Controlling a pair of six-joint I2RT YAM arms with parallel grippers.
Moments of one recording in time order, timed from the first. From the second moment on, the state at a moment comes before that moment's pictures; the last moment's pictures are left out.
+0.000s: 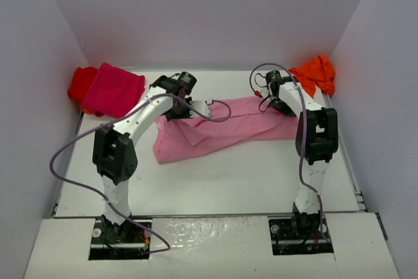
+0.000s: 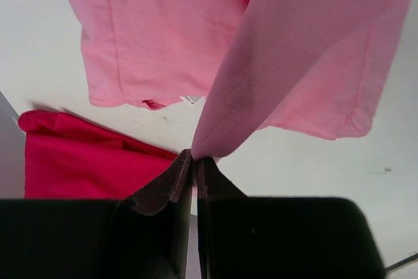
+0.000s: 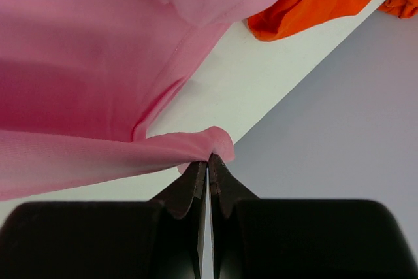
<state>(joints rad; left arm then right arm) -0.53 1.92 1.81 -1.18 -0.08 1.02 0.14 2.08 1.64 -0.90 0.49 -0.72</state>
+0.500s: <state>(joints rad) -0.44 2.16 2.18 -1.24 -0.06 1.08 0.12 2.19 1.79 -0.91 0.51 -0.72</state>
